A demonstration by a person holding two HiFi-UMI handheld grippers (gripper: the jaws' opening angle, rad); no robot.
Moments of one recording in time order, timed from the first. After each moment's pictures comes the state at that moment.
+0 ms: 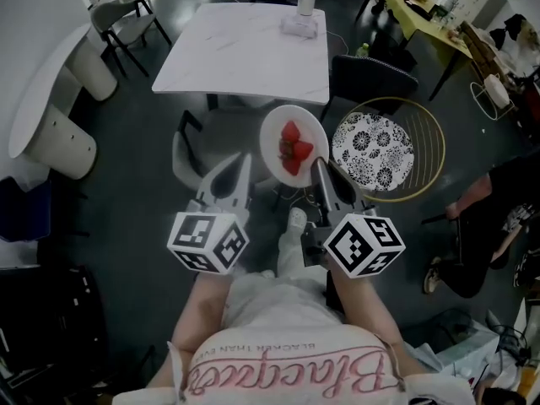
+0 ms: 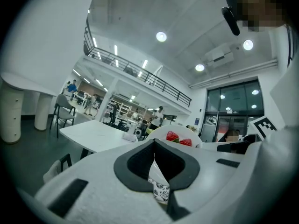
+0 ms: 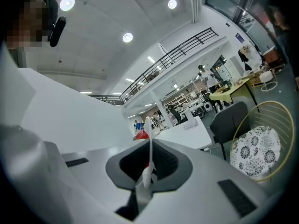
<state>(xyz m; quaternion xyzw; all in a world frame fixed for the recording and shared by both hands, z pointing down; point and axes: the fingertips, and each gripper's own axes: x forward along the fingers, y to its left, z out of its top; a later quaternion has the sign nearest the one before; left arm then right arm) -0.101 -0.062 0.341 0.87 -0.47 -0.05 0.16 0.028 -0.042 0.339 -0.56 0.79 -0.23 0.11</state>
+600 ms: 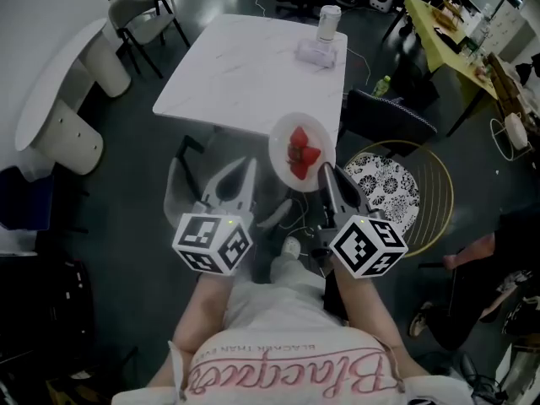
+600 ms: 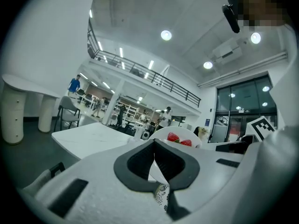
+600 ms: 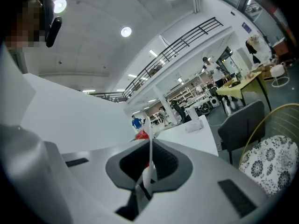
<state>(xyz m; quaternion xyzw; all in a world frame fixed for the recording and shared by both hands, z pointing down) -0.049 -0.209 0.348 0.84 -0.52 -0.06 0.16 0.089 -0.207 0.350 -0.52 0.81 -0.25 0.10</state>
